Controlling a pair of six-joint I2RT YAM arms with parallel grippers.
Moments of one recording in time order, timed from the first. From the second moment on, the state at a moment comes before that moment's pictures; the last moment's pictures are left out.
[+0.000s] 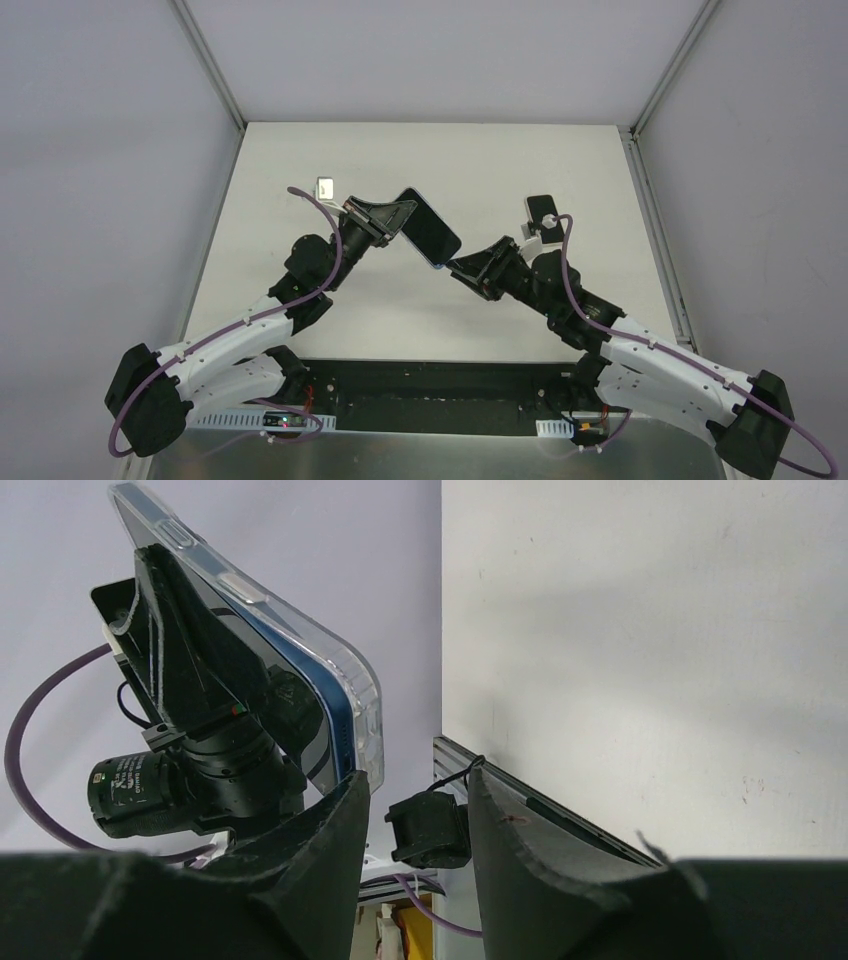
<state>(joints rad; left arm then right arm) -0.76 0.93 0.54 0.60 -0.17 -1.08 0.90 0.80 0.52 0.05 0.01 1.39</state>
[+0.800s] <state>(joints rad) -0.81 0.93 0.54 0.63 -0.20 -1.11 0.89 0.81 0.51 0.10 0.05 1.42</state>
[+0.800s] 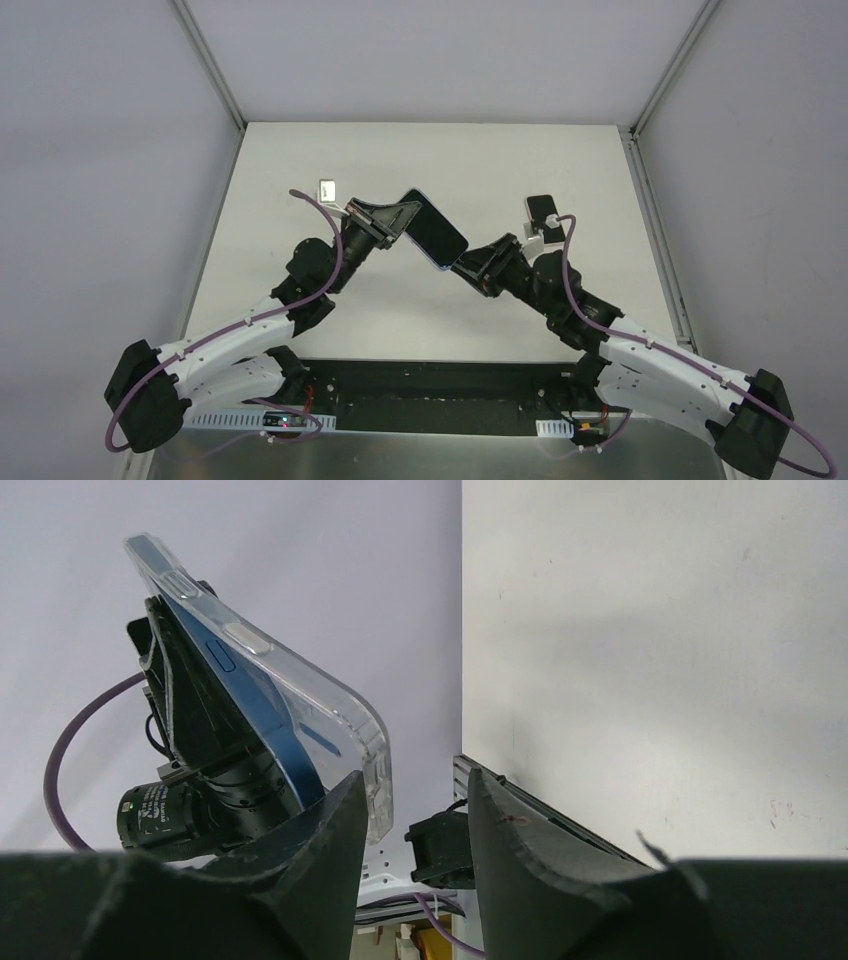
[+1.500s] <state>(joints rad) -0.81 1.01 0.50 0.75 -0.21 -1.29 0.86 0.84 0.34 0.60 -0.04 1.43</state>
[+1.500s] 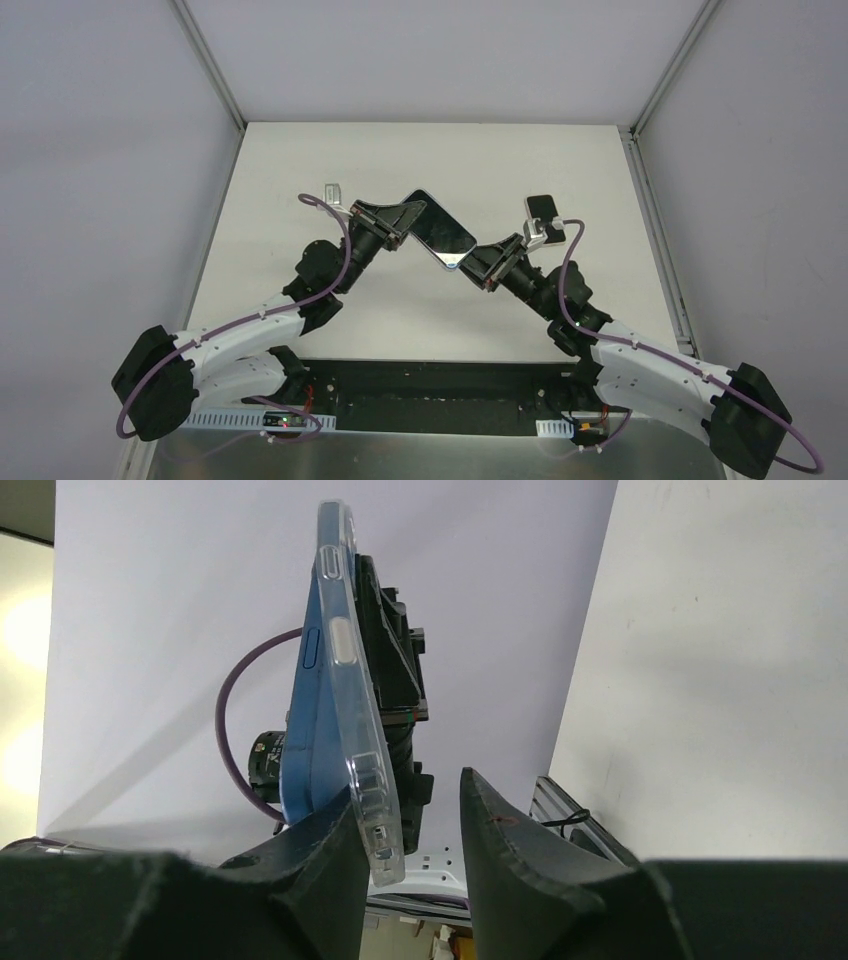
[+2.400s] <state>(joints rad) -0.82 1.04 0.49 0.80 -0.21 -1.36 0.85 0.83 0.38 0.56 -0.11 1.38</state>
